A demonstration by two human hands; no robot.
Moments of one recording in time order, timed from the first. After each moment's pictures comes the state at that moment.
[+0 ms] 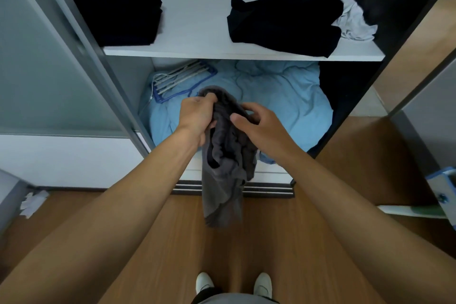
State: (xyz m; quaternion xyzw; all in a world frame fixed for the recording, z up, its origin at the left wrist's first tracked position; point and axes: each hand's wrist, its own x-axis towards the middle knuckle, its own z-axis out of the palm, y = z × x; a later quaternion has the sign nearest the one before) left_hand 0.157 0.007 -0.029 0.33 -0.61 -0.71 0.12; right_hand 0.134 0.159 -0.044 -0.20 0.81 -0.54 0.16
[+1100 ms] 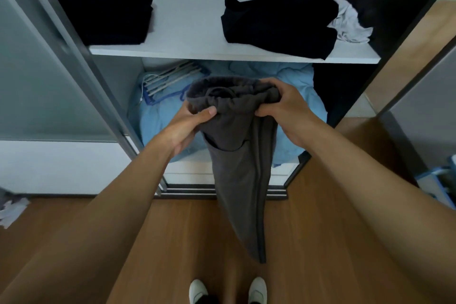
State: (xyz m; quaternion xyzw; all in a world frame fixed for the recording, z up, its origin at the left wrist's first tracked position) left_hand 0.142 -0.050 -0.093 0.08 -0.61 -0.79 0.01; right_hand 0.091 0.174 -0.013 -0.18 0.75 -0.62 0.14
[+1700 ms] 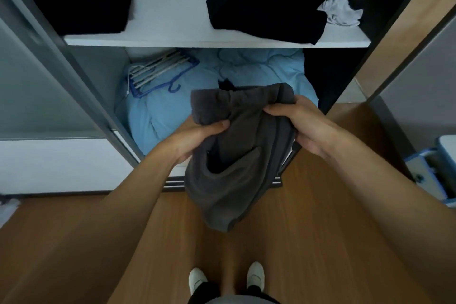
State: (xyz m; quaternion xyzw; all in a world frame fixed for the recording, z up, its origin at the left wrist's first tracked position) left_hand 0.163 -0.008 -0.093 0.08 -0.64 -0.76 -0.08; right_hand 0.092 0.226 -0.039 -0.07 0.68 -0.68 0.26
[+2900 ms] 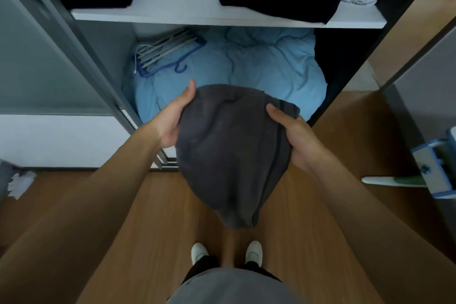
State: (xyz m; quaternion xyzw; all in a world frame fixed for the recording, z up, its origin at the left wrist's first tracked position) left_hand 0.191 -0.025 -0.083 0.19 -0.51 -0.83 -0.15; right_hand 0.141 0.228 -0.082 0.05 0.60 -0.74 0.30
